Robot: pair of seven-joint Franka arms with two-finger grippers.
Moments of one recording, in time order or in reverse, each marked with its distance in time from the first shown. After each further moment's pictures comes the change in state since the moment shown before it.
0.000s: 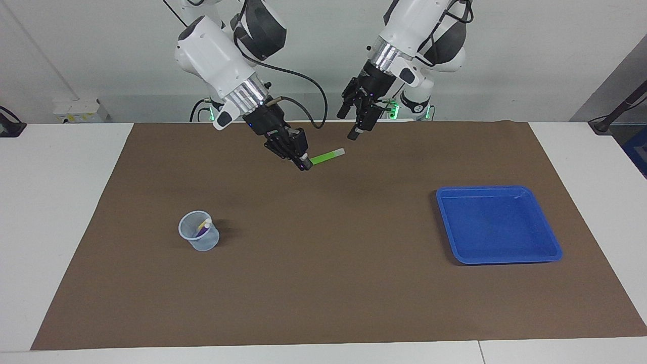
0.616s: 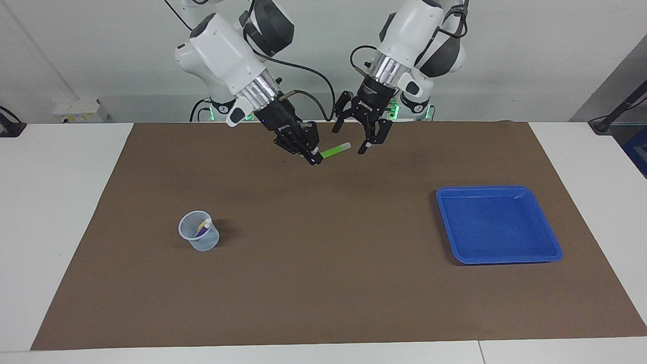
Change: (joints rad) left arm -0.018 0.054 0.005 -0.052 0.098 0.151 -0.464; right arm 0.036 -0.003 0.000 0.000 0.000 -0.005 -0.032
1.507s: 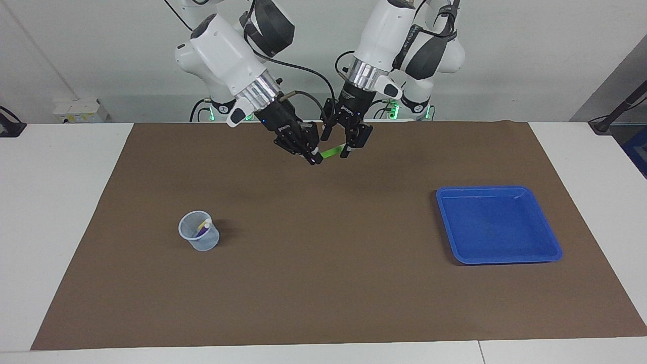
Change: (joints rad) left arm -0.050 0.057 -0.006 0.090 0.146 -0.076 -0.040; right arm 0.000 -0.001 -0.002 -0.005 0.000 0.000 0.000
